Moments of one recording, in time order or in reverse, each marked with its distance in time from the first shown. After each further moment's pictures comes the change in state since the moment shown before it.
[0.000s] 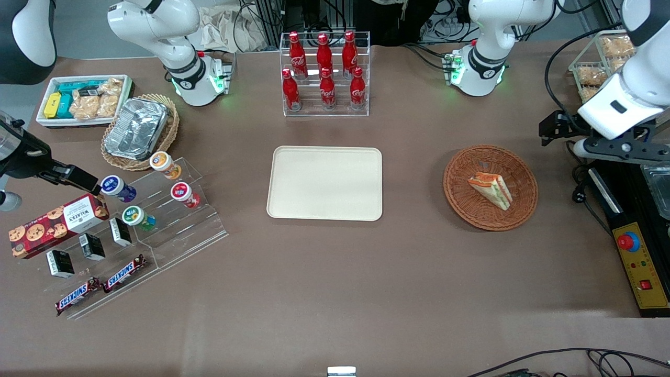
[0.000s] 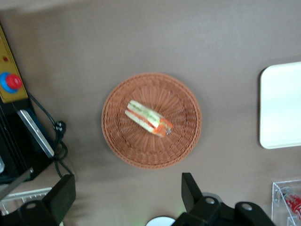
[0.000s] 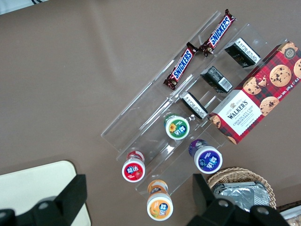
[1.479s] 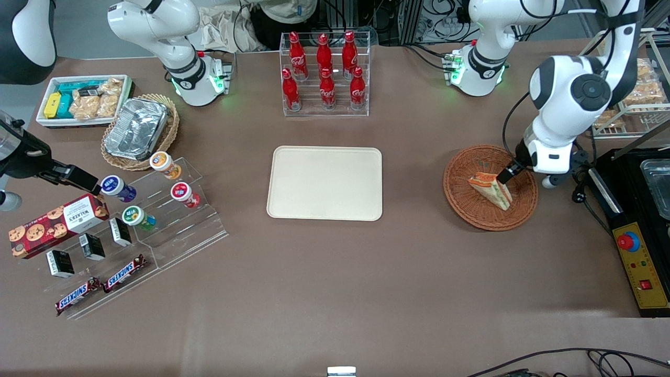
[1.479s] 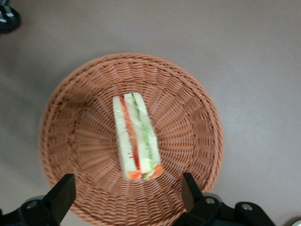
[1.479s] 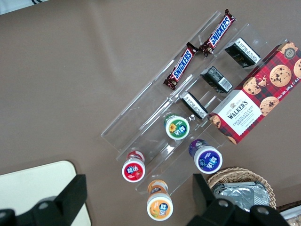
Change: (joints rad) arm 0.003 -0.046 -0.013 -0.722 -0.001 0.809 -0.912
